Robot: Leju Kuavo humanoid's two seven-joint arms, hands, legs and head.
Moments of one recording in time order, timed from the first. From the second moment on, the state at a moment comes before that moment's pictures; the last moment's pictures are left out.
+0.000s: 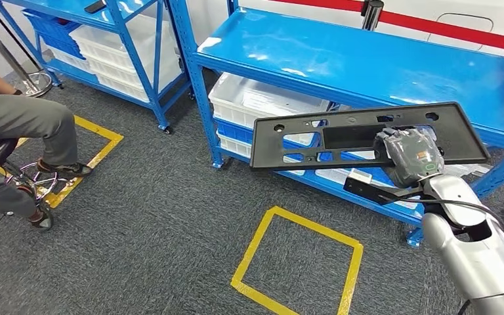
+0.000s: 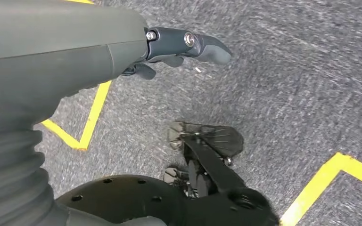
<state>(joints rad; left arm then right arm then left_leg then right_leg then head) -0.07 -0.12 0.89 -0.21 -0.60 0.16 -0.37 -0.51 -0.50 0.51 -1.44 0.97 -0.13 -0.20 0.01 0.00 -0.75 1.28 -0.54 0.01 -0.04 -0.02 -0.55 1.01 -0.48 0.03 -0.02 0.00</state>
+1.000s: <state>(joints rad) -0.07 -0.13 0.91 -0.21 -0.61 0.17 -0.37 -0.58 -0.53 0.57 -1.36 0.92 -0.13 -0.24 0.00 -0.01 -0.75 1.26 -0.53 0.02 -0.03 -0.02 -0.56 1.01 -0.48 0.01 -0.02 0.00</state>
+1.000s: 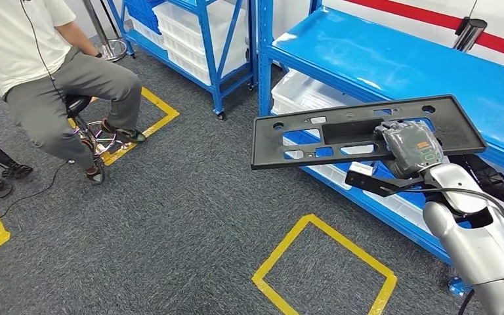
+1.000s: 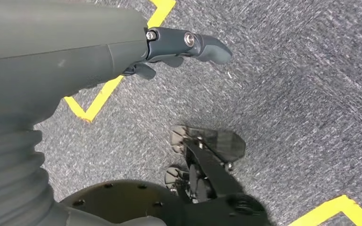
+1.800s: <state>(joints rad) -0.07 -0.13 0.91 -0.21 -0.62 0.17 -0.37 -0.73 -0.58 0.62 -1.34 0.84 -0.04 -0.25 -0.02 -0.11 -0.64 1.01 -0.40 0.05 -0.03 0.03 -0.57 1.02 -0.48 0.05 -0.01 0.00</state>
